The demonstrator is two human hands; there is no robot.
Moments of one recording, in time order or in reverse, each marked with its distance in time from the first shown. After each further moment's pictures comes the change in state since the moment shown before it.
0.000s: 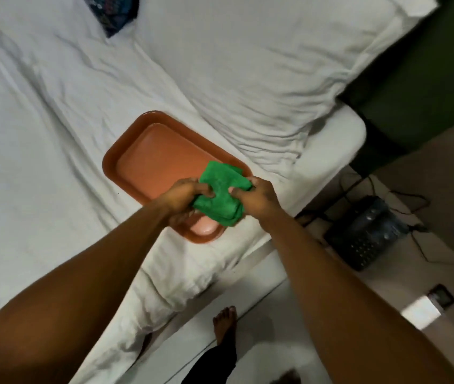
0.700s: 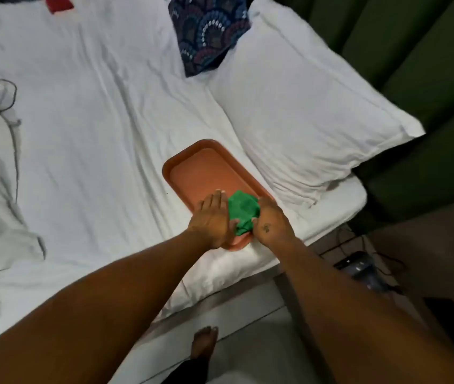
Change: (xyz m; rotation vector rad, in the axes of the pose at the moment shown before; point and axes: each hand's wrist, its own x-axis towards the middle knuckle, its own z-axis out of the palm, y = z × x) left_hand -0.091 -0.025 -0.031 1.473 0.428 0.452; right_hand -0.097 -0.089 0.035 -0.851 -0.031 -0.320
